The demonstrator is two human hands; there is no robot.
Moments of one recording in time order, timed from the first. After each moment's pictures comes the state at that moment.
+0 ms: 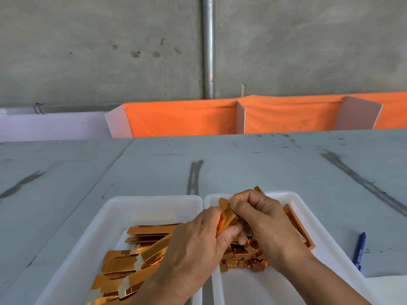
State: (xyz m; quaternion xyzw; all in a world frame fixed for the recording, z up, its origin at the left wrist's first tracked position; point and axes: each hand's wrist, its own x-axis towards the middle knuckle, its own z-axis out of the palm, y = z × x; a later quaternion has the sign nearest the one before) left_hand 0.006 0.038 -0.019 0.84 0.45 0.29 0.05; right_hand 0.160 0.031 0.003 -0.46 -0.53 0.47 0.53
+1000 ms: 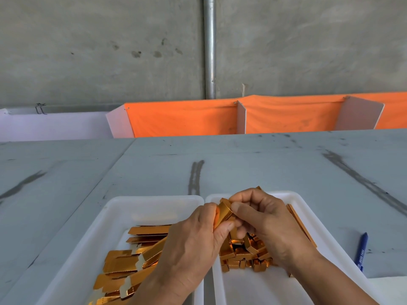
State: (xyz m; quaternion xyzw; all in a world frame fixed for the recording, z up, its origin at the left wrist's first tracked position) left_hand 0.001 0.036 -0.011 0.83 0.48 0.28 0.00; right_hand 0.167 0.032 0.005 -0.44 -0.53 0.50 0.52
